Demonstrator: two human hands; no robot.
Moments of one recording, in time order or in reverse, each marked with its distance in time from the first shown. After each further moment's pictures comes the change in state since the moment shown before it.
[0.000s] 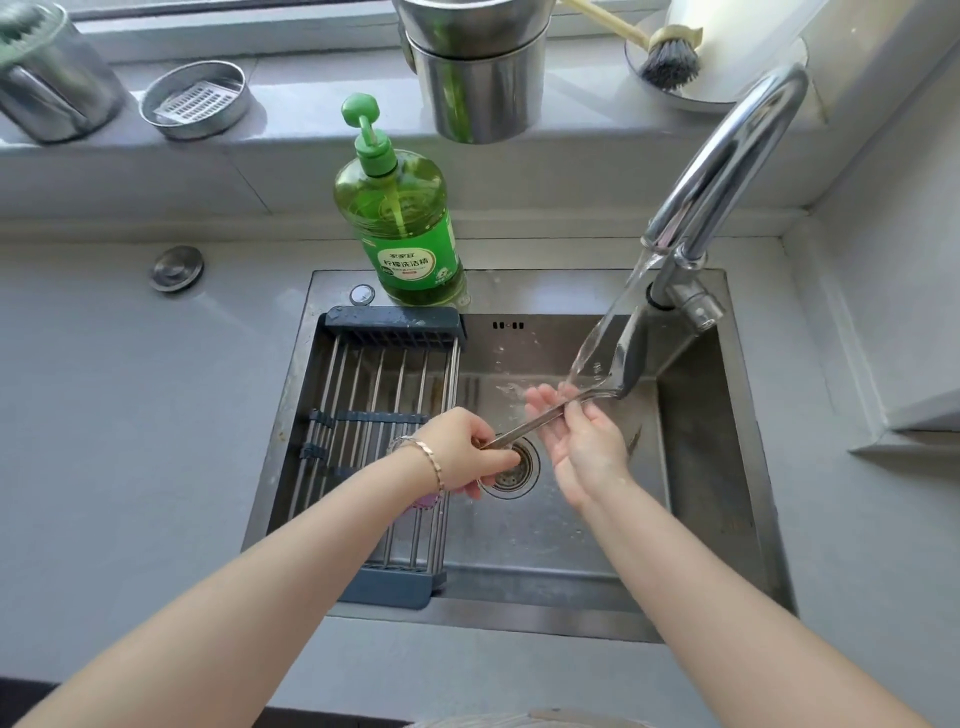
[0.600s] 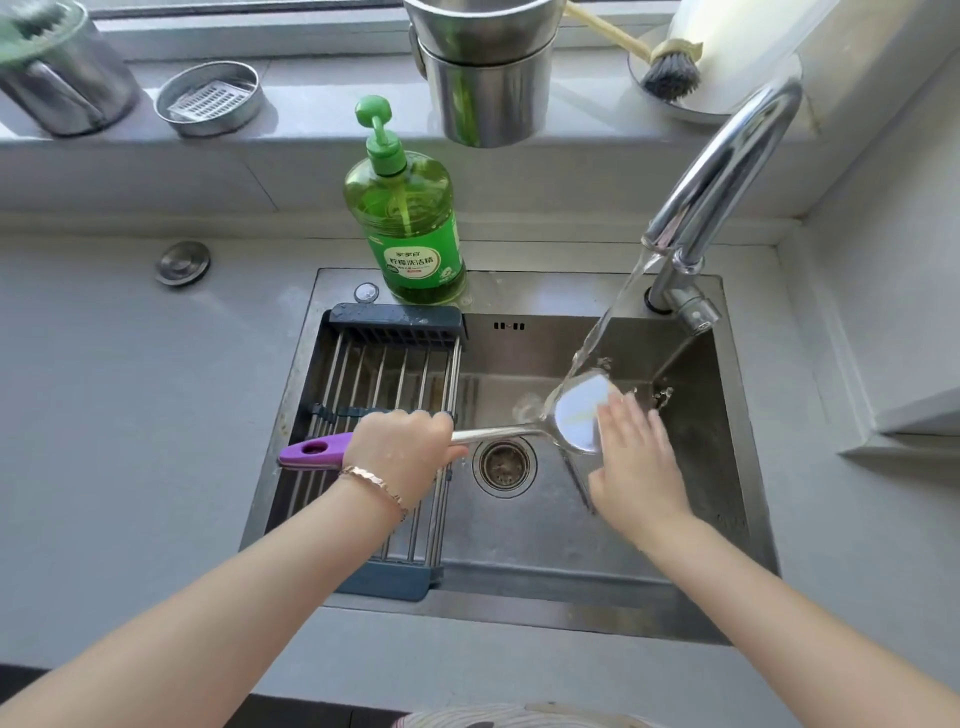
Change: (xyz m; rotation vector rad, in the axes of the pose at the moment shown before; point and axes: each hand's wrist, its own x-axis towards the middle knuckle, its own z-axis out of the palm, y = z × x) left_hand -0.036 -0.020 -0.014 1.088 0.559 0.327; right_hand -0.002 -0.020 -0.071 -2.232 -0.096 -0.811
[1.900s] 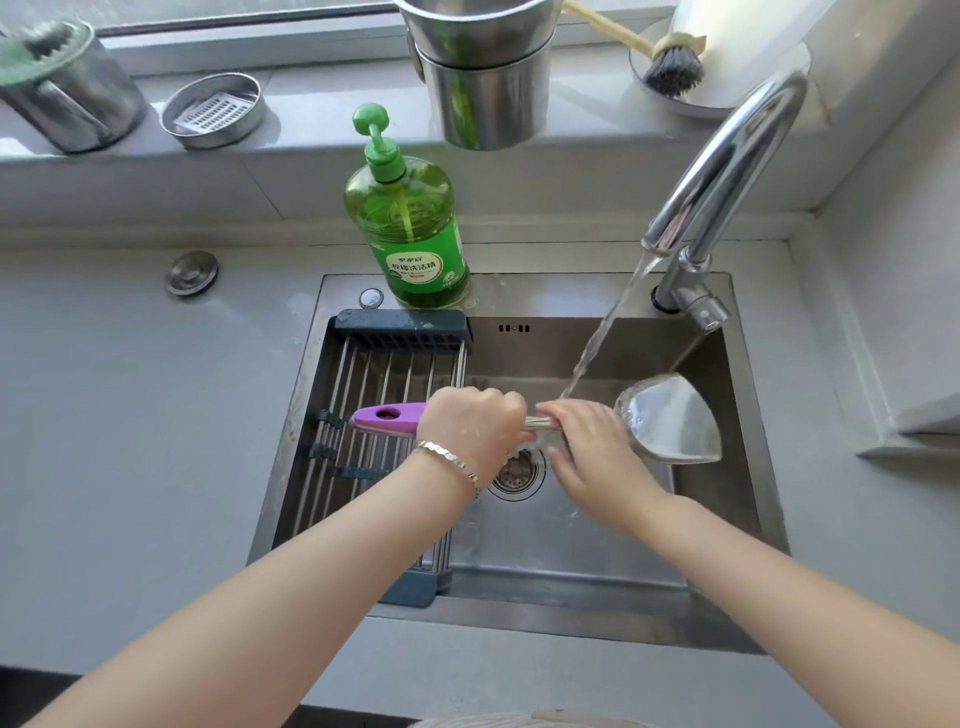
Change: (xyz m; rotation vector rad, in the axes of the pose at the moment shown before) left_hand 0.043 0.037 -0.018 -0.034 0.054 0.080; right_hand 0.020 -0.017 -0.005 0.342 0.088 -0.304
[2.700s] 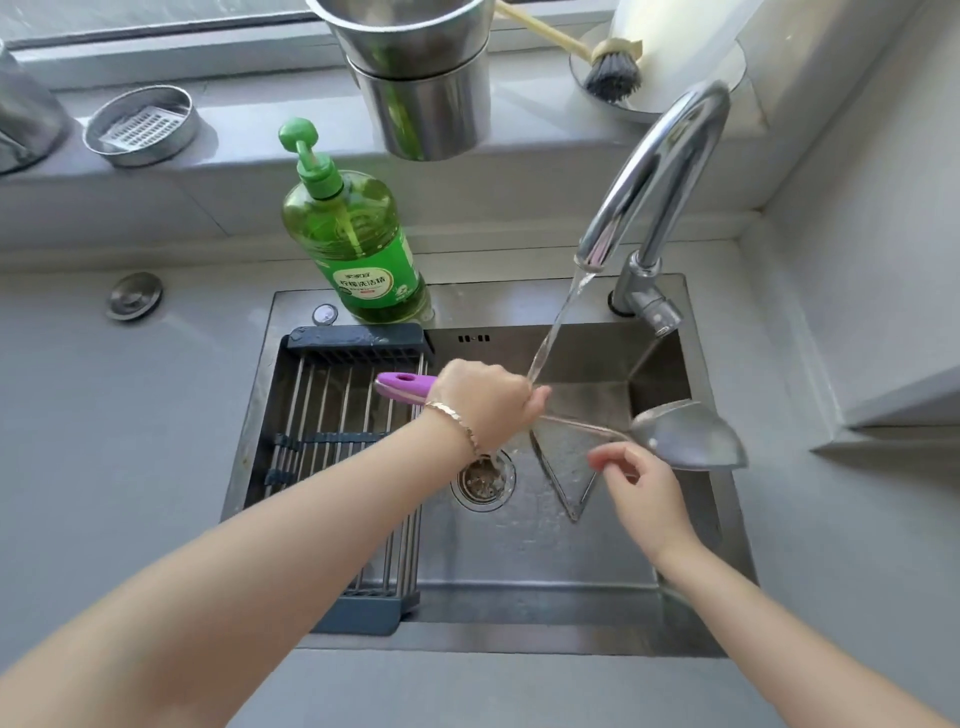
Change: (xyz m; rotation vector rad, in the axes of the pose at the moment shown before) left_hand 0.066 0.019 0.003 -0.080 -0.113 0.047; right_hand -0.042 0.040 -0.019 0.699 0.202 0.684
